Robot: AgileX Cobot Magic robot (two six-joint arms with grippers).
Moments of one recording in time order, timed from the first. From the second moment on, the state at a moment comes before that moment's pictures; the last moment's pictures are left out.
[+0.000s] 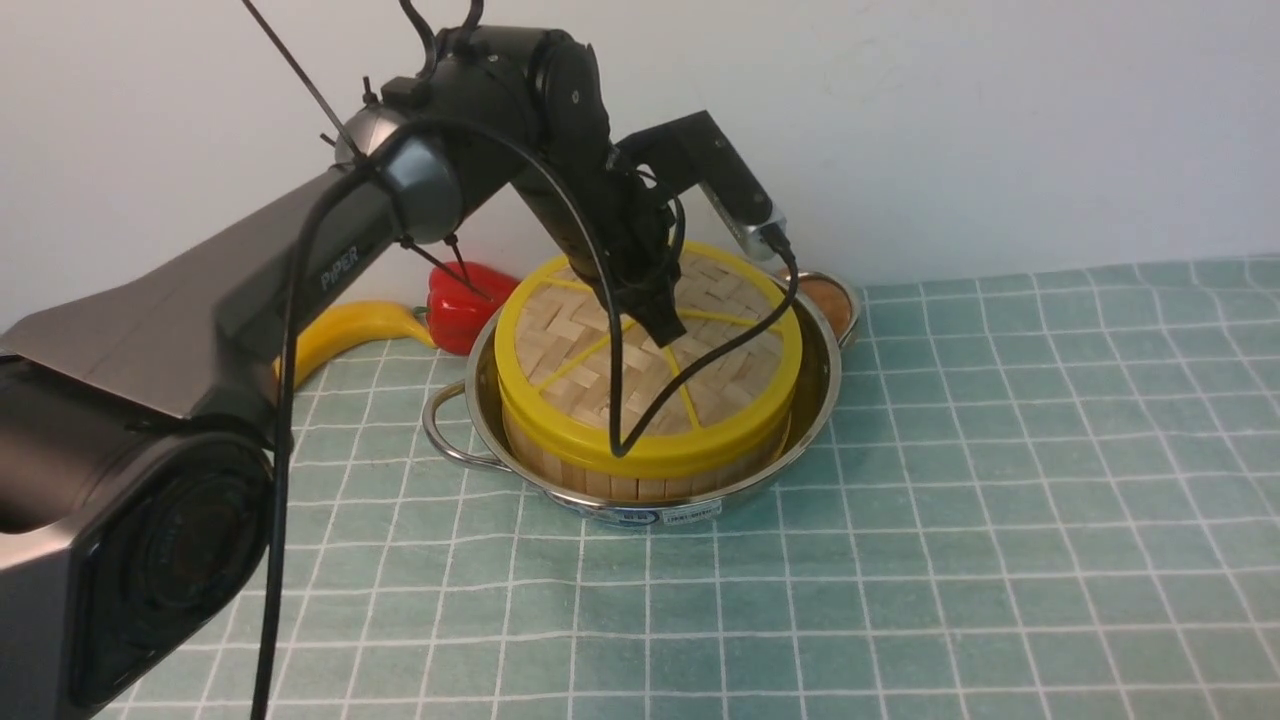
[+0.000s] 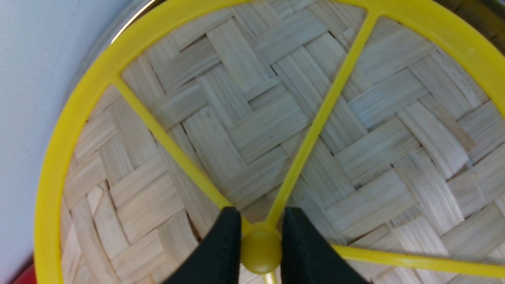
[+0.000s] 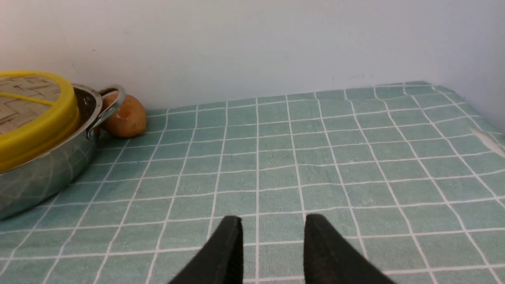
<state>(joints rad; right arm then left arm) 0.02 0.00 0.01 -0.18 0.34 0.39 -0.42 2.24 -2.09 -0.07 1.03 0.75</state>
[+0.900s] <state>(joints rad) 0.02 0.00 0.01 -0.18 0.34 0.39 -0.41 2.24 -2.09 -0.07 1.02 0.66</state>
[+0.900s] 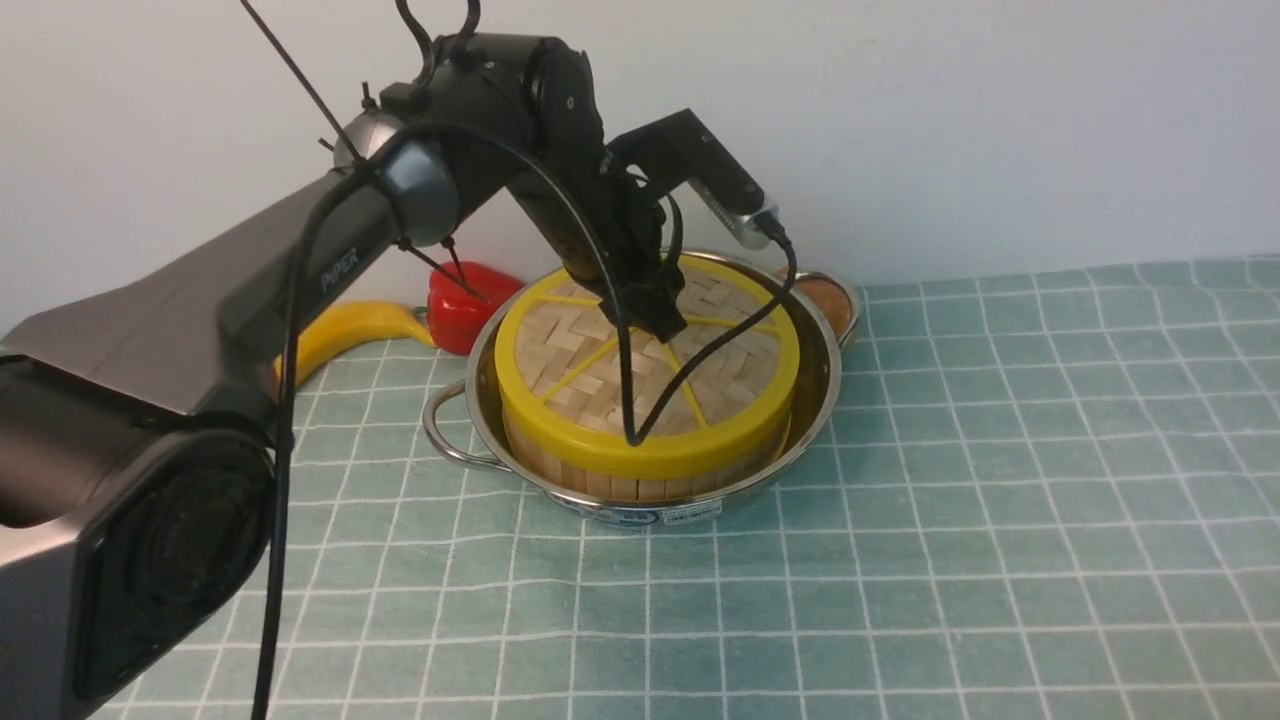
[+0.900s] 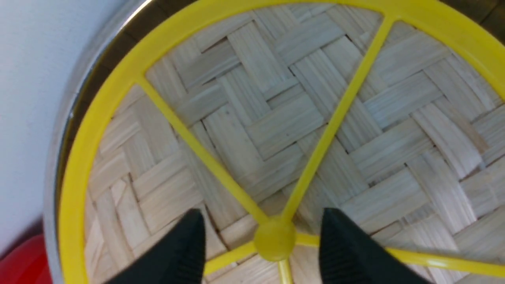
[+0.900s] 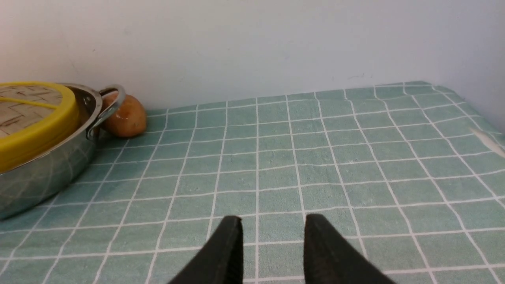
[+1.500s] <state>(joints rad) 0.02 0.00 0.01 -0.18 0.34 0.39 -0.41 1.90 -2.09 -0.06 0.95 0.42</state>
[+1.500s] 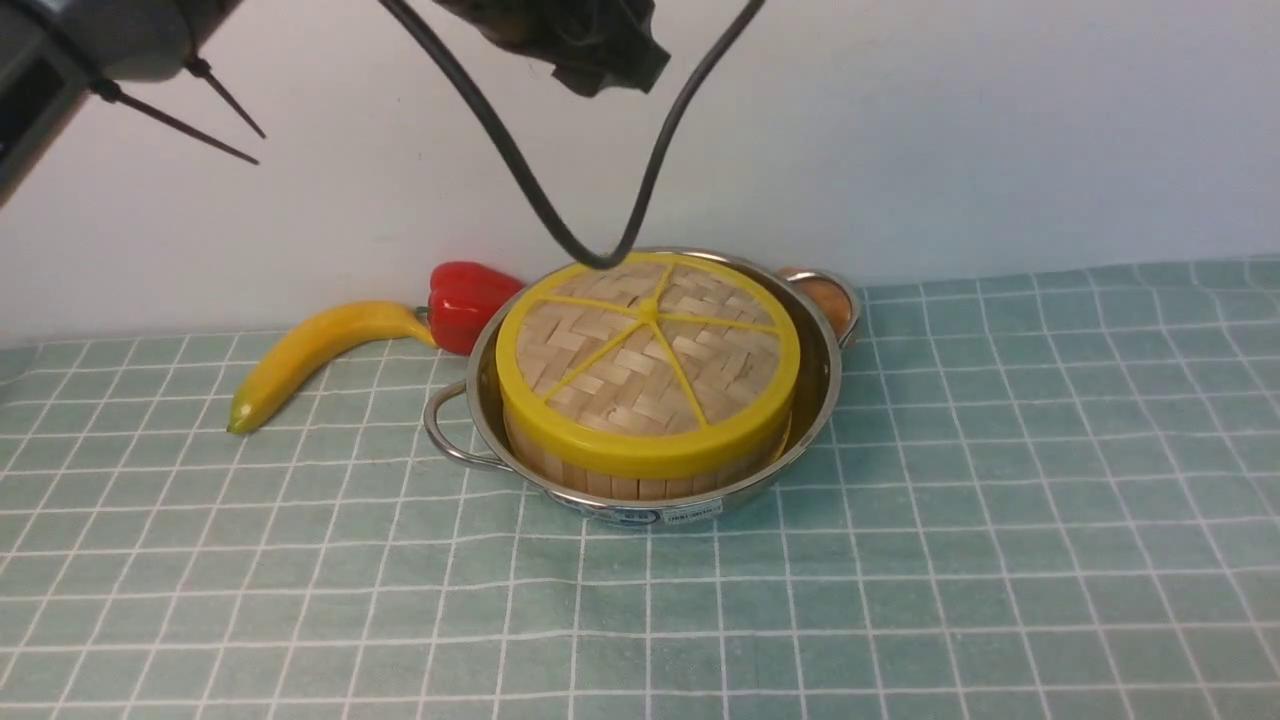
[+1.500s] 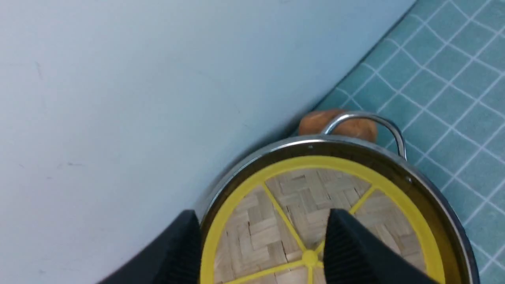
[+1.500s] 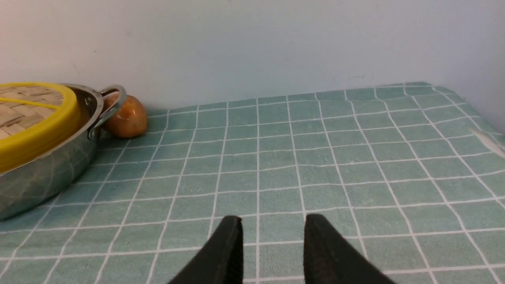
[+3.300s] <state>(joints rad) 0.02 0.00 0.01 -0.18 0.34 0.39 0.09 0.10 0.01 -0.20 0.14 0.29</state>
